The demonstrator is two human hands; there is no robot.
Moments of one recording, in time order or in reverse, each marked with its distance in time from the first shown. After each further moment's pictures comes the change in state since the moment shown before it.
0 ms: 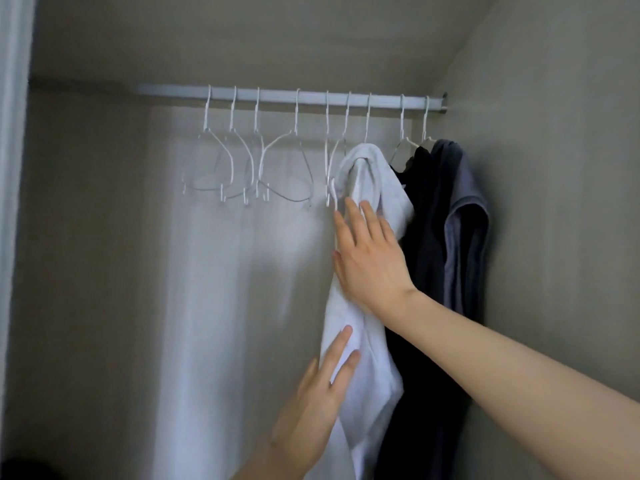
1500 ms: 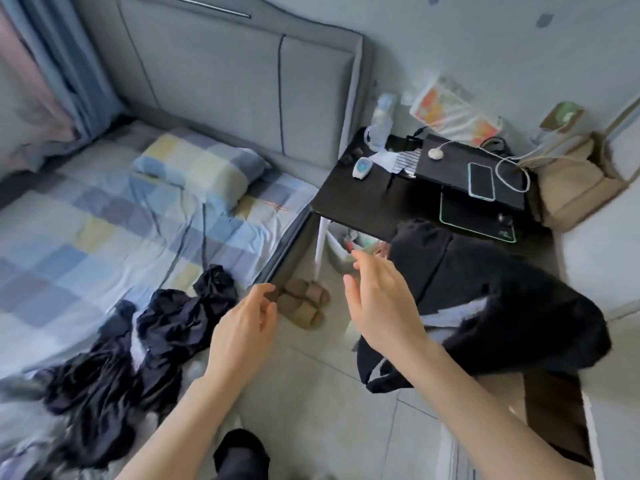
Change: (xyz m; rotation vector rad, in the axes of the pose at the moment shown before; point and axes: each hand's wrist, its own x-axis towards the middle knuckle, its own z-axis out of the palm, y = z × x) left_hand -0.670 0.558 0.030 1.033 1.071 -1.917; right_hand -0.610 -0.275 -0.343 1.660 -0.400 -1.369
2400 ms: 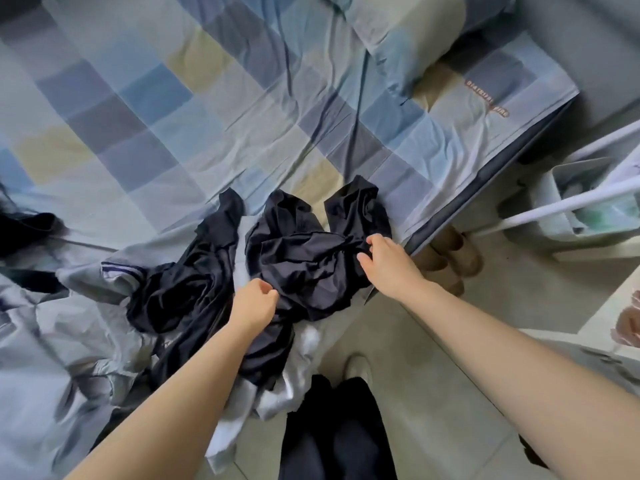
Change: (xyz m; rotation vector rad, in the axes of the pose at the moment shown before) left_hand 0.124 -0.540 0.067 -0.130 -0.311 -1.056; right_hand 0.176 -0.164 0.590 0.075 -1.024 0.053
